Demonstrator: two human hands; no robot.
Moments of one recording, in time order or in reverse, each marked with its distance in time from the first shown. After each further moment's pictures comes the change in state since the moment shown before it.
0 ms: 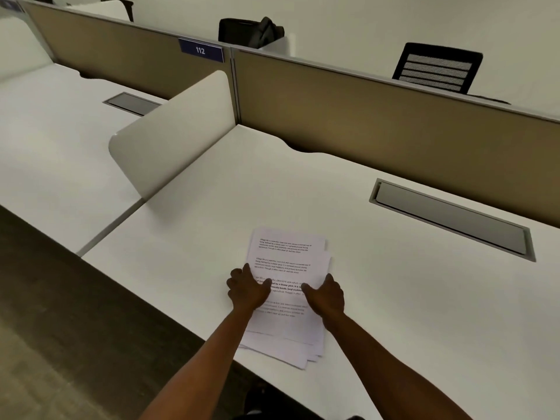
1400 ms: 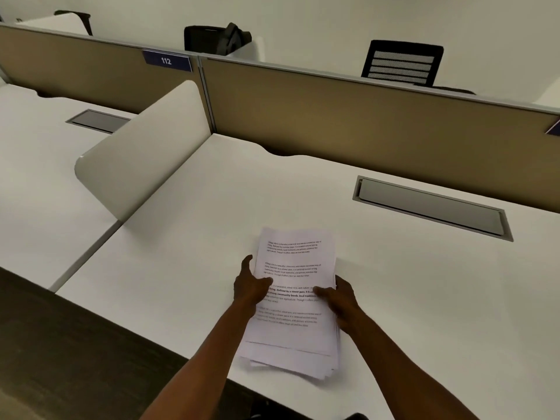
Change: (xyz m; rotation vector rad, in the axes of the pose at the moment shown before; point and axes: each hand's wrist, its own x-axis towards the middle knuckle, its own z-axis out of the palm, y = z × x) left_hand 0.018 0.033 -0.008 -0.535 -0.196 -0.002; right_hand 0.019 0.022 -0.034 0.755 -0.121 0.058
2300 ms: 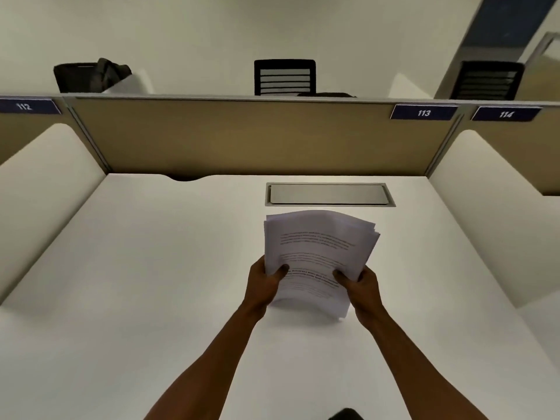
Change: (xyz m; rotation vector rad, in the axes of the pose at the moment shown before) left_hand -0.075 0.061 0.164 -0.131 -0.475 0.445; right_hand -0.076 -0.025 -0.181 0.166 0.378 -0.437
